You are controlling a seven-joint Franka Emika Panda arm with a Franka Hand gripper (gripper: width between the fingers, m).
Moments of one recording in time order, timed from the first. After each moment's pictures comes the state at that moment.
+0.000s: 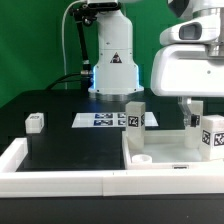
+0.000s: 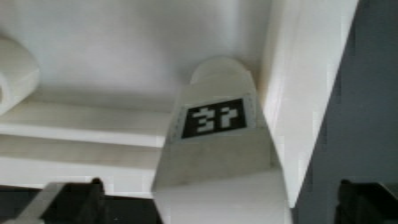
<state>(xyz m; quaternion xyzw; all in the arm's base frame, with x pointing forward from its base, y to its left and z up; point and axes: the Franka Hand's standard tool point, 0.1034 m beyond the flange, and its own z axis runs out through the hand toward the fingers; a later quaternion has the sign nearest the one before) 0.611 0.122 0.082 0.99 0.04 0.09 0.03</state>
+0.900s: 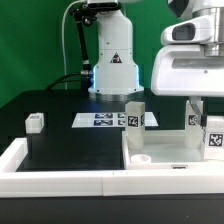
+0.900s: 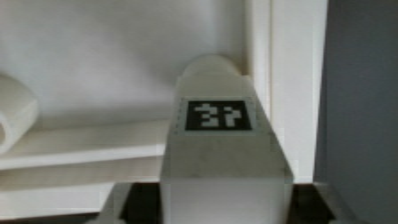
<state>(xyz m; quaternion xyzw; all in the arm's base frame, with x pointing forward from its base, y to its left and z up) 0.612 0.122 0.083 0.99 -0.09 0.09 0.01</state>
